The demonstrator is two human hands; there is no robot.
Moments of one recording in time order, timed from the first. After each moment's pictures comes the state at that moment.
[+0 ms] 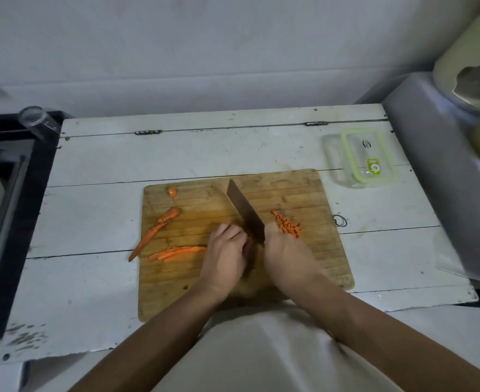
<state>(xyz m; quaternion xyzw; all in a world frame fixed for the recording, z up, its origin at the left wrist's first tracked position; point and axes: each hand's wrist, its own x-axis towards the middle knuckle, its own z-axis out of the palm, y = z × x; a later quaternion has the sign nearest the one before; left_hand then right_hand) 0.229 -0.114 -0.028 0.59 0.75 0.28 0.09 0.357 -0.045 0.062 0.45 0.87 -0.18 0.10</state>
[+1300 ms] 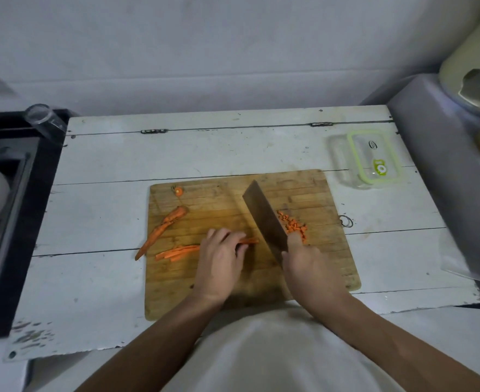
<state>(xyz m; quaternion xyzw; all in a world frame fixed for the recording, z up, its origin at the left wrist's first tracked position) 0.218 -0.134 -0.019 0.52 0.80 0.28 0.11 0.382 -0.059 0.074 0.49 0.84 -0.23 0.07</state>
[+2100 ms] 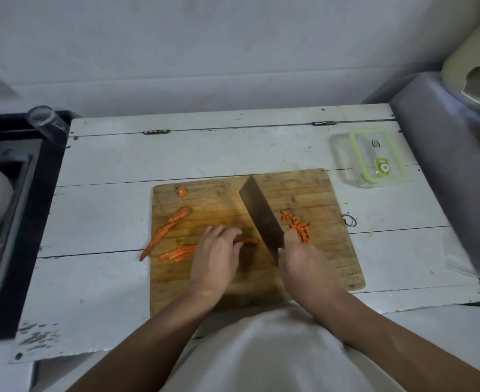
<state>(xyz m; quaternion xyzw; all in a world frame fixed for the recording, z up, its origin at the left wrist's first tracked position) 0.202 -0.134 0.001 0.52 0.81 0.23 0.14 0.366 -0.062 0.079 0.49 0.84 -0.24 0.07</state>
